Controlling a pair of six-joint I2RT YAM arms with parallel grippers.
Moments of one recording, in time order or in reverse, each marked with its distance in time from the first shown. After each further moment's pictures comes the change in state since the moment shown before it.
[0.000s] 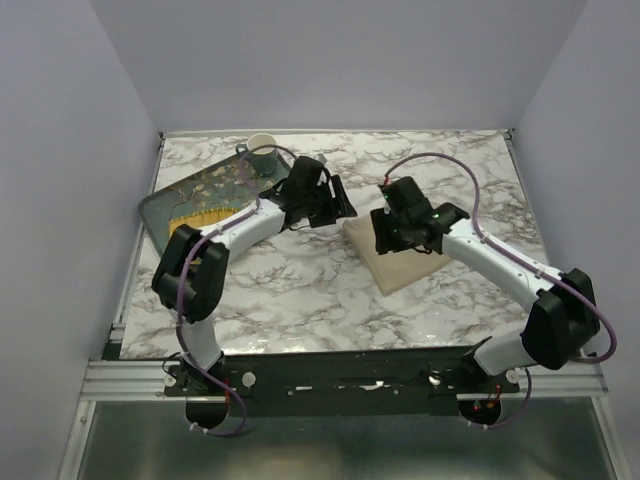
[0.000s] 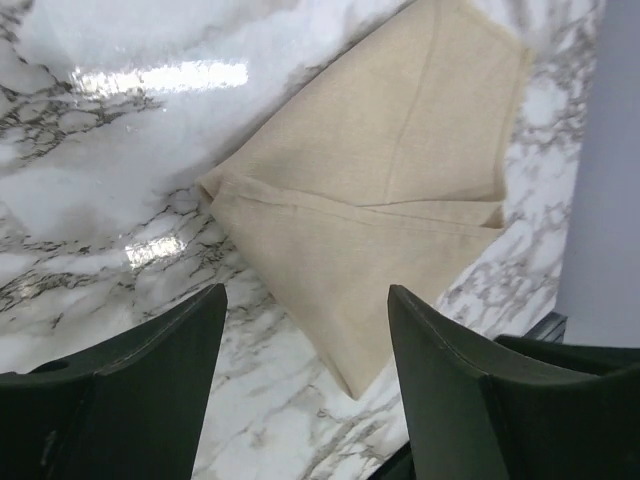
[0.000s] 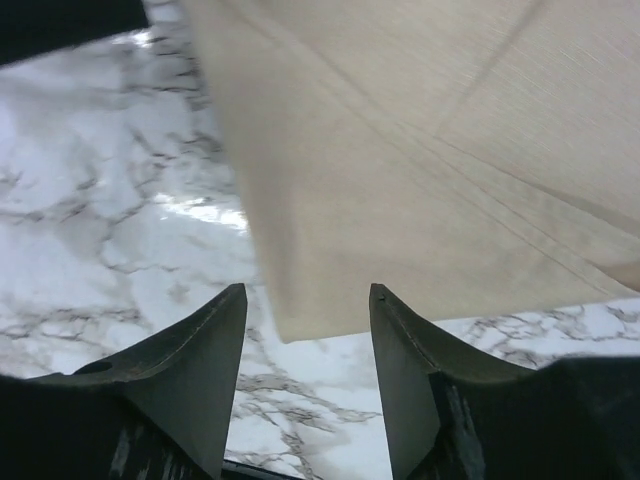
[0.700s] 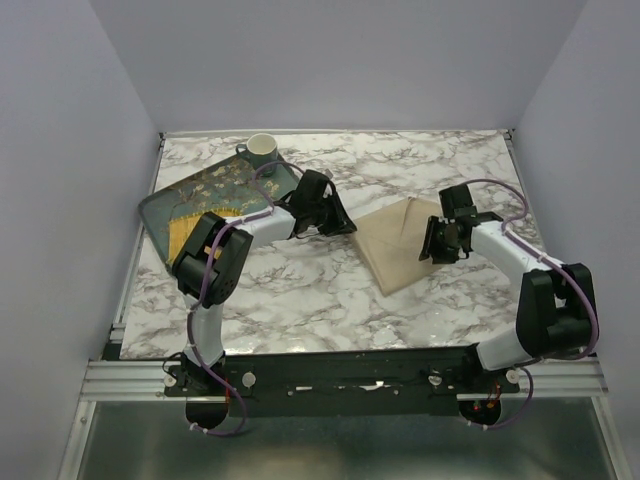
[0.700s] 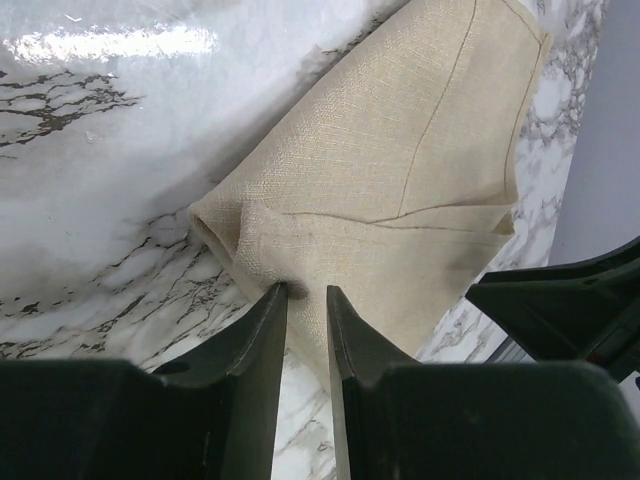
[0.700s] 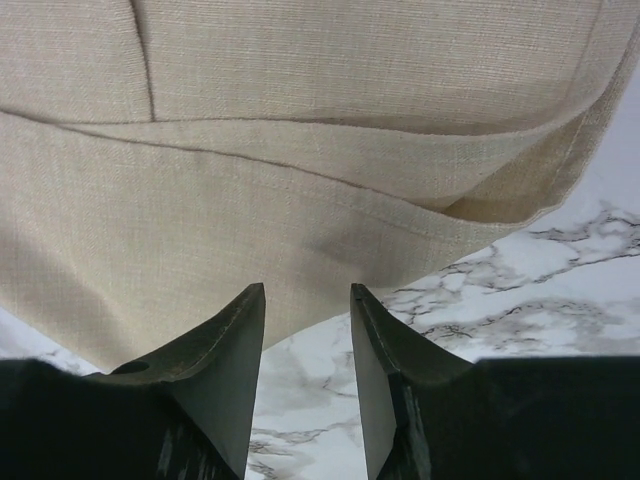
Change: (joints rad) left arm -0.006 0.106 -0.048 0.183 0.086 -0.076; right arm -0.354 0.033 -0.211 0.085 -0.132 0.124
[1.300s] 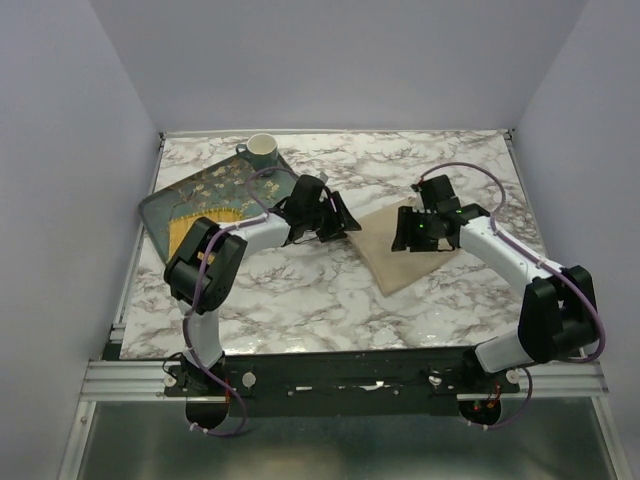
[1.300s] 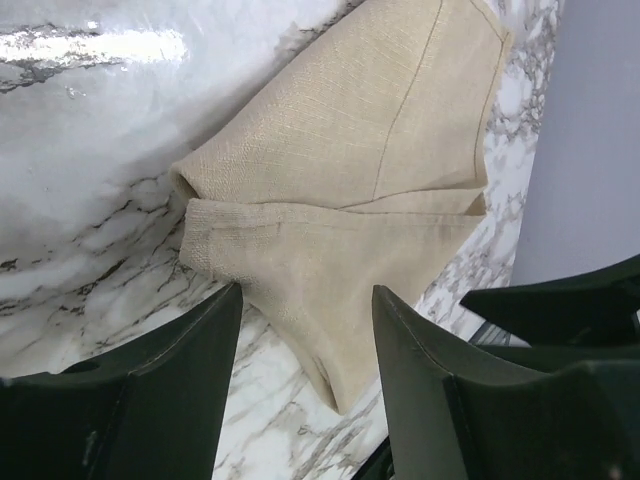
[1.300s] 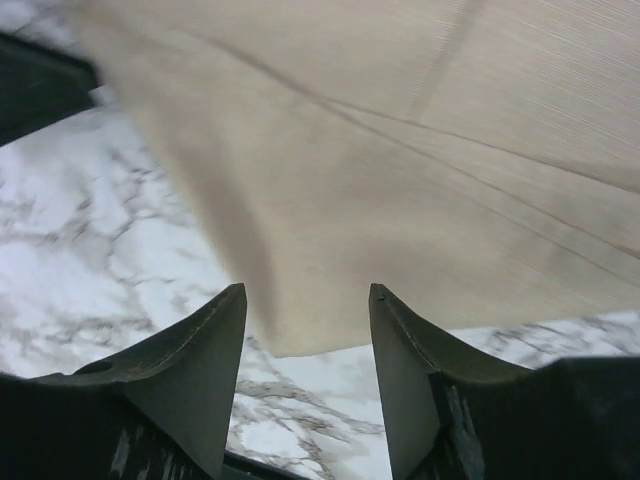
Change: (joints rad) left arm -0.001 -0.088 -0.119 0.093 0.011 -0.063; right arm 0.225 0.007 0.142 0.002 -0.112 -0.087
